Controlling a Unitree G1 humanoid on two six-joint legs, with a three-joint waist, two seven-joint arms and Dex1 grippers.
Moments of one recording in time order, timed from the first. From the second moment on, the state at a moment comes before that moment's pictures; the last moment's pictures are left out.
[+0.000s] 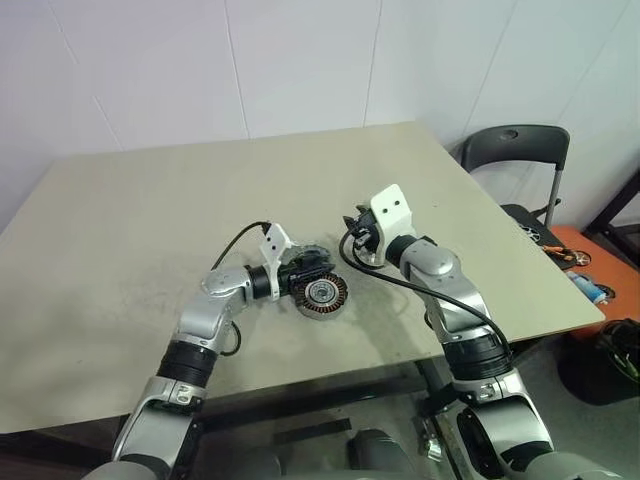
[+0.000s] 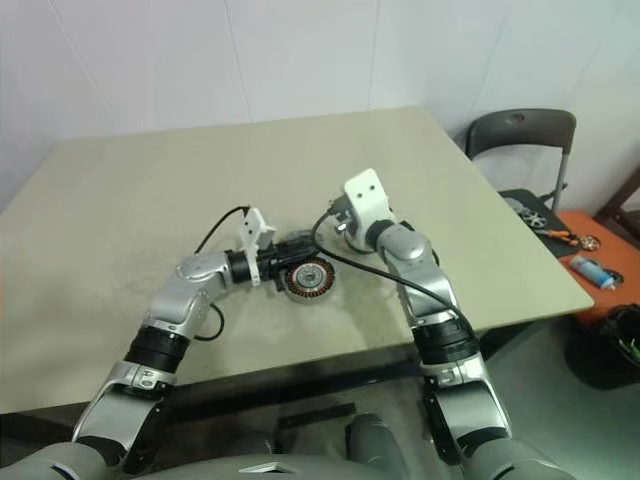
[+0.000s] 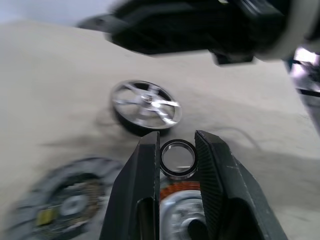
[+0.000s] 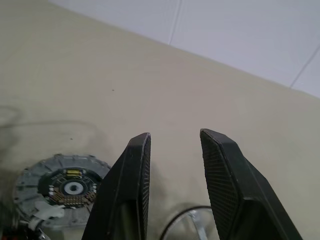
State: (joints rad) left arm -0.49 0.26 -0.14 0.29 -0.26 0.25 -0.93; right arm -0.55 -0.21 0.12 0.04 0.00 0.47 0.36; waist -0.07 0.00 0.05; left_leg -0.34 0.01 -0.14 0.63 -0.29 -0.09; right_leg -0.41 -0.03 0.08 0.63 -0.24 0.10
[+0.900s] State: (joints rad) left arm -0.47 0.31 -0.17 0.32 -0.25 0.32 -1.00; right arm -0.53 -0.21 0.11 0.04 0.00 0.47 0.34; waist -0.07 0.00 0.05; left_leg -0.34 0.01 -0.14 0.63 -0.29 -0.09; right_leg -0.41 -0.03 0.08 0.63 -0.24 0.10
